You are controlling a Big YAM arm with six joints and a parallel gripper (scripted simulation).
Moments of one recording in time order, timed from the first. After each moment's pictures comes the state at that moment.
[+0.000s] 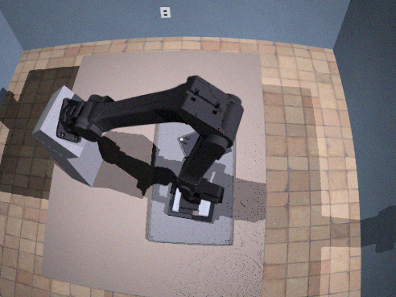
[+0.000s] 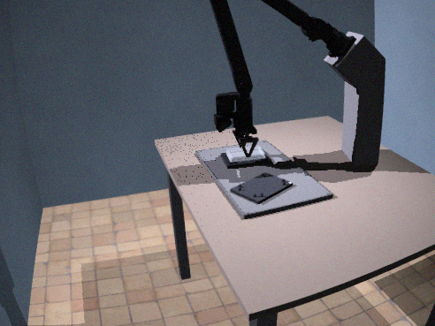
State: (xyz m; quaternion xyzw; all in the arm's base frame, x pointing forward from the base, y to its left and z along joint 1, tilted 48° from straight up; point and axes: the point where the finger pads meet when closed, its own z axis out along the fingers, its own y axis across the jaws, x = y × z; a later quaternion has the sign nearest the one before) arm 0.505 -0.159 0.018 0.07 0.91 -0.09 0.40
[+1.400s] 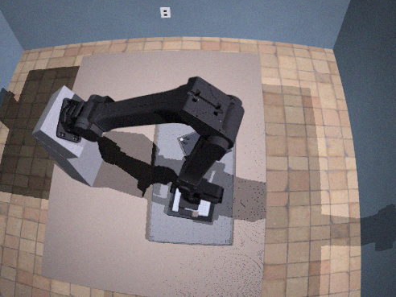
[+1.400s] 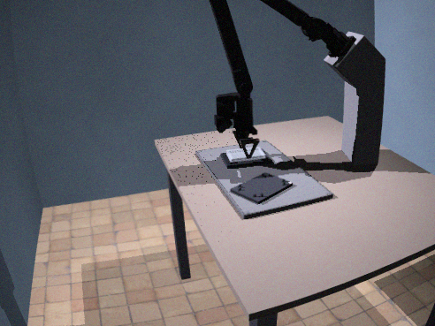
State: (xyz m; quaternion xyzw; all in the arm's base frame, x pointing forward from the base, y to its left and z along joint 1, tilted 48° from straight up) arm 0.506 -0.159 0.016 0.07 0.91 -0.09 0.39
